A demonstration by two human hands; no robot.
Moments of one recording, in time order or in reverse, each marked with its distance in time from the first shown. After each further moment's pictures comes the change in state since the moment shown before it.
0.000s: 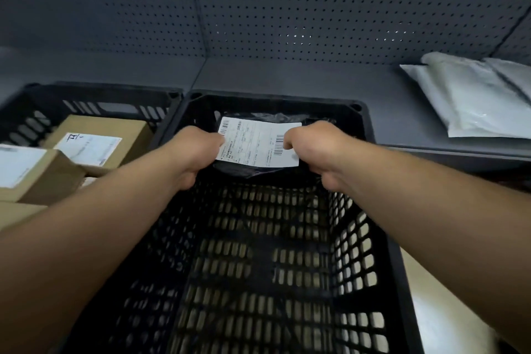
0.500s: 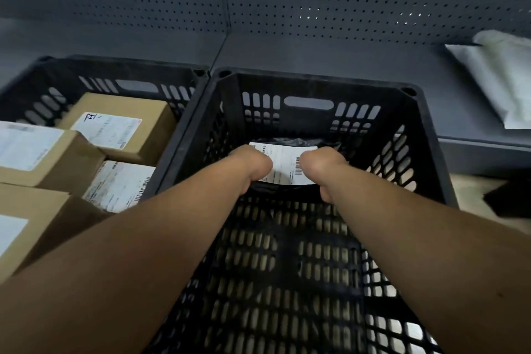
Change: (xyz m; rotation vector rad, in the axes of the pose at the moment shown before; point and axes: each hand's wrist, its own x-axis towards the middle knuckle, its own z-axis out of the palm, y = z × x) left_hand 0.051 -0.049 0.043 0.383 -0.078 -0.111; right_hand 0.060 0.045 0.073 -0.133 0.137 0.198
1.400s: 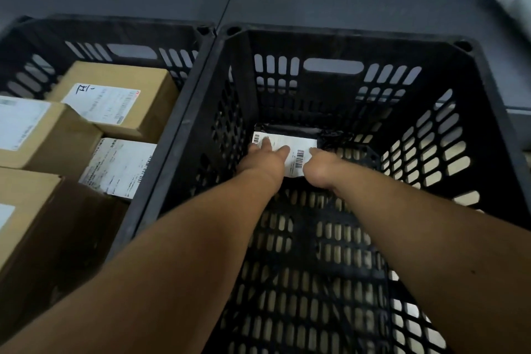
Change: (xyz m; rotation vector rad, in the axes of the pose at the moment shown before) left_hand 0.051 -0.053 0.046 0.887 -0.101 0.317; right_hand 0.032 0.035 0.046 -0.533 -0.246 -0.113
